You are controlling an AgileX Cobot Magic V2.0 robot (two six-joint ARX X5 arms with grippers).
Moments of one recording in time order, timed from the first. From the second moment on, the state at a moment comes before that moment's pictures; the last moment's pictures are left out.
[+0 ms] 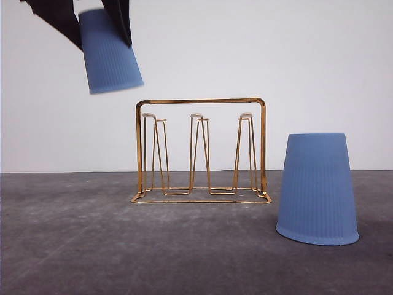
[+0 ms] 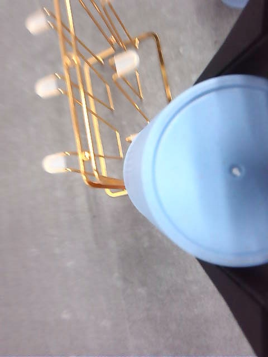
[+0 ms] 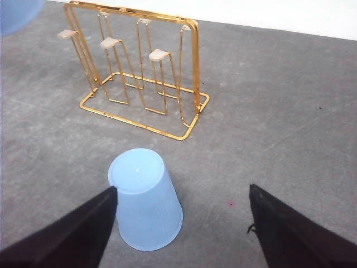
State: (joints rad) left_arx -0.47 1.54 1.58 -0.84 -0.11 -0.17; right_arx 0.25 0.36 0.60 -0.63 -0.18 0.03
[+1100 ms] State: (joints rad) left_arx -0.47 1.88 1.60 -0.72 0.00 -0.15; right_arx 0.25 0.36 0.60 -0.63 -0.15 0.03
